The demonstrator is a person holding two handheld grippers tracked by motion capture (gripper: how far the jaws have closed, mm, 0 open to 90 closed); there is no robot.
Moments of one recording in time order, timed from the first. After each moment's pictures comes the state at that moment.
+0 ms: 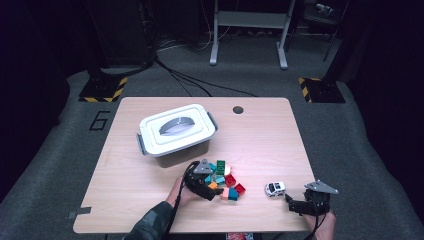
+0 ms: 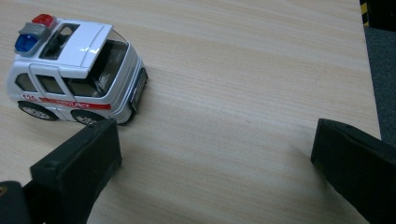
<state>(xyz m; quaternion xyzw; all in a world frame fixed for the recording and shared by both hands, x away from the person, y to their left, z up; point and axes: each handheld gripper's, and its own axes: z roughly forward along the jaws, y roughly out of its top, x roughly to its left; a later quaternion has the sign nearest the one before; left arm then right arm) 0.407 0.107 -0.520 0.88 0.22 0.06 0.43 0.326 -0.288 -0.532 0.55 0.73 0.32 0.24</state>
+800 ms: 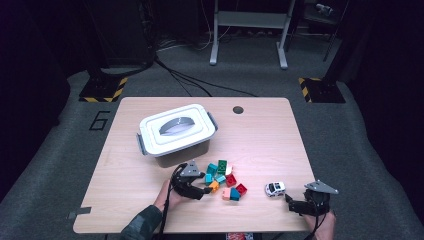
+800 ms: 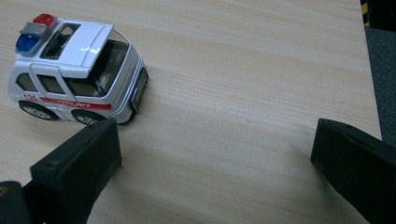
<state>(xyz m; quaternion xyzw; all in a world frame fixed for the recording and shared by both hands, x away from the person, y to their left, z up) 0.393 0.143 -0.512 0.87 0.23 0.06 0.43 0.326 -0.288 -0.532 0.55 0.73 0.32 0.24</state>
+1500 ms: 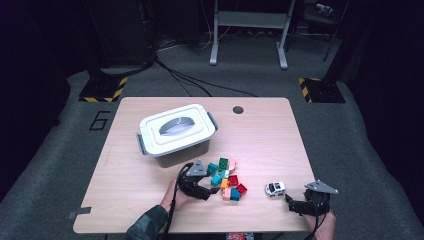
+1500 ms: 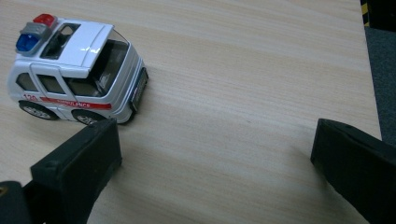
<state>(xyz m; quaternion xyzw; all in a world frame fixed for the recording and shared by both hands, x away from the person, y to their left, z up) 0.391 0.131 -0.502 0.86 0.23 0.07 0.44 0.326 -0.288 -0.532 0.55 0.73 0.32 0.24</state>
